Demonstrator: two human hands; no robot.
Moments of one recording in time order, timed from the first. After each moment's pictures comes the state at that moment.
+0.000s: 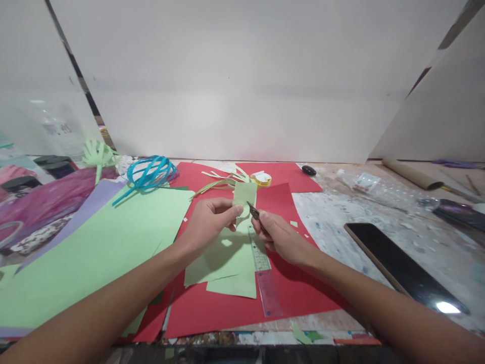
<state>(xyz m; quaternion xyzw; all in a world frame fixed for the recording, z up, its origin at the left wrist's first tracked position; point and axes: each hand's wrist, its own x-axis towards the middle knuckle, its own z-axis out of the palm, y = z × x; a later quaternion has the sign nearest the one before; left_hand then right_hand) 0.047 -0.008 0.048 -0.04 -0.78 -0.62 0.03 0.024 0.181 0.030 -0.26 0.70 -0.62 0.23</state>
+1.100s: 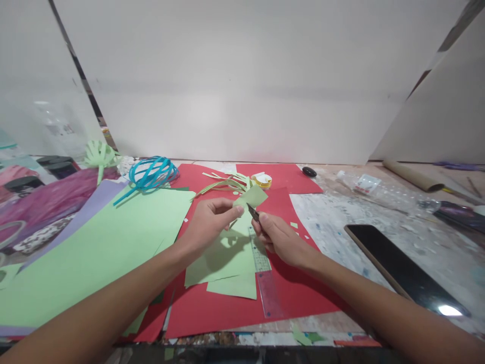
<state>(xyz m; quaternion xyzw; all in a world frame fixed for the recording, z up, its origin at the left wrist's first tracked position) 0.045 -0.009 0.046 -0.04 -0.75 -0.66 0.03 0.024 0.180 0.024 -0.26 0.72 -0.61 0.21</state>
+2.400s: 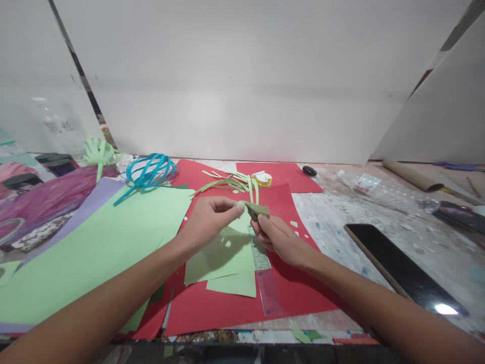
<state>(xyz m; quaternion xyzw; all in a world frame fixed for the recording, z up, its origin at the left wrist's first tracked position) 0.045 -0.011 0.050 -0.05 -0.78 -0.62 0.03 0.020 0.180 0.018 -0.27 0.72 -0.60 0.22</state>
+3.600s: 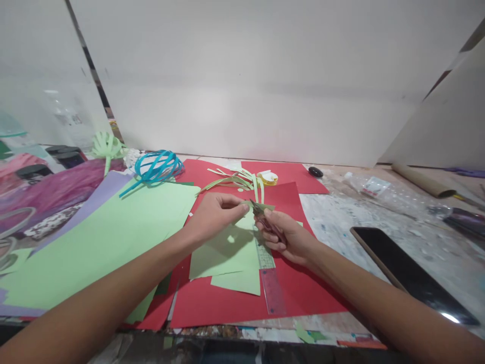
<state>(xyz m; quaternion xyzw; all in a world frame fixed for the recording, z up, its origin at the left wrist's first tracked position) 0.043 -0.014 0.053 -0.05 -0.80 -0.60 0.01 0.010 0.179 0.015 -0.11 0.53 -0.77 0.33</state>
